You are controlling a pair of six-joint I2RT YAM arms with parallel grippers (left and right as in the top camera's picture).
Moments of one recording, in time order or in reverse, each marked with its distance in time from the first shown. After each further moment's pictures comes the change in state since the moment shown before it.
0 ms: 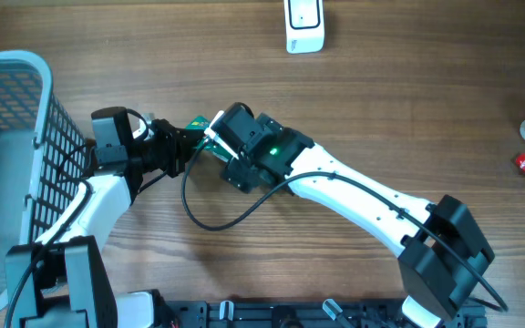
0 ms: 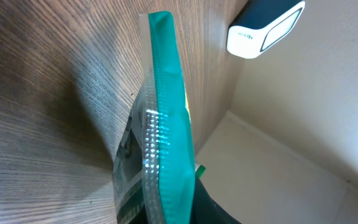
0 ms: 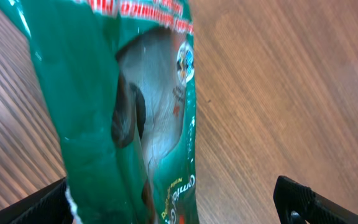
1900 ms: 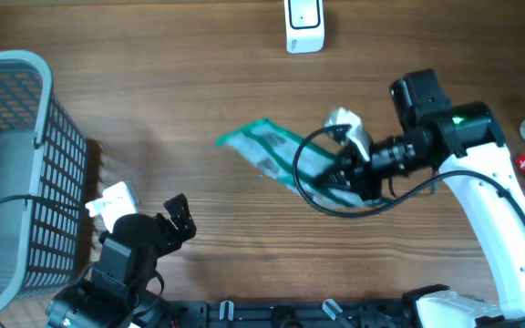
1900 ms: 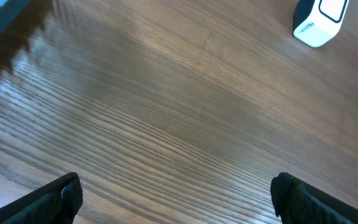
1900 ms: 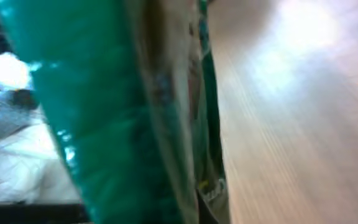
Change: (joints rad) left arm -0.586 -1.038 0.019 -1.023 -1.154 0.451; right arm -0.625 -0.422 -0.084 -0.600 -1.130 -0.481
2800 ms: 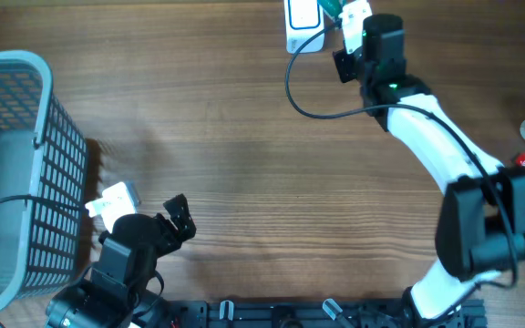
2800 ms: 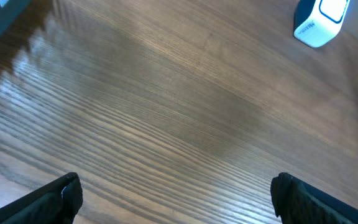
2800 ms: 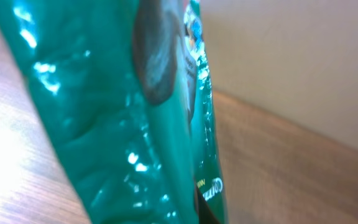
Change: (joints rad) left arm 0.000 0.000 0.000 0.000 -0.002 0.000; right arm 0.001 0.462 -0.015 1.323 1.059 0.392
